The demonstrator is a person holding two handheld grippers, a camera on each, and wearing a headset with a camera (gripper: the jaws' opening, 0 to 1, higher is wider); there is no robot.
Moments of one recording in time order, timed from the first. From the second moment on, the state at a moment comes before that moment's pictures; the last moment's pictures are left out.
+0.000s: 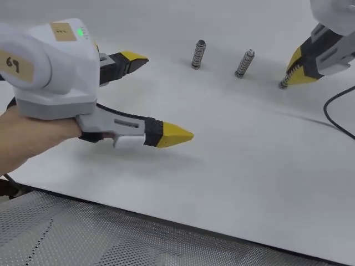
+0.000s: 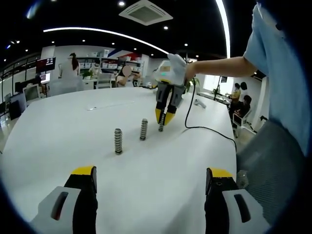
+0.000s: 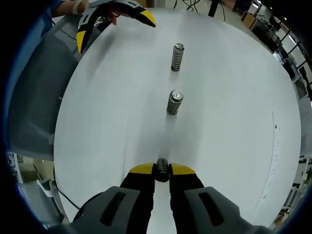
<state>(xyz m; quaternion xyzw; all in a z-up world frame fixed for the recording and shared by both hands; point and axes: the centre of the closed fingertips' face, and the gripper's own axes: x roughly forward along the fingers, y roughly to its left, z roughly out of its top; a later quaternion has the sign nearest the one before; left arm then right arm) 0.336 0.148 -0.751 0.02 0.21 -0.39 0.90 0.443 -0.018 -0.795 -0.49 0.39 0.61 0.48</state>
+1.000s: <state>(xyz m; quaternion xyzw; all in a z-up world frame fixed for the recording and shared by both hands) 0.336 0.146 -0.751 0.02 0.21 -0.39 0.89 0.447 -0.018 -0.794 -0.46 0.37 0.61 0.53</state>
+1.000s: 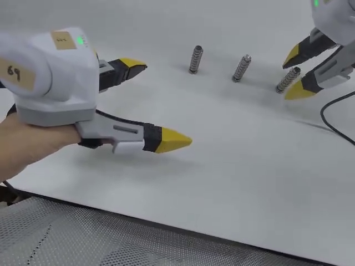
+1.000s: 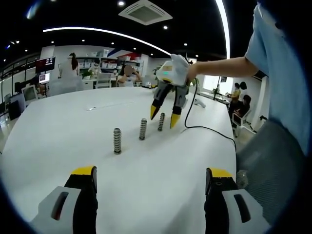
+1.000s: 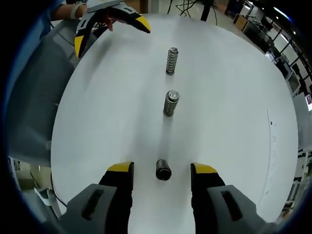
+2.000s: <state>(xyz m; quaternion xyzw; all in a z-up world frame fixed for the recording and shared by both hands) 0.339 0.149 -0.749 0.02 0.21 -0.39 0.90 0.412 -0.007 -0.785 -0.33 0.34 0.59 0.66</state>
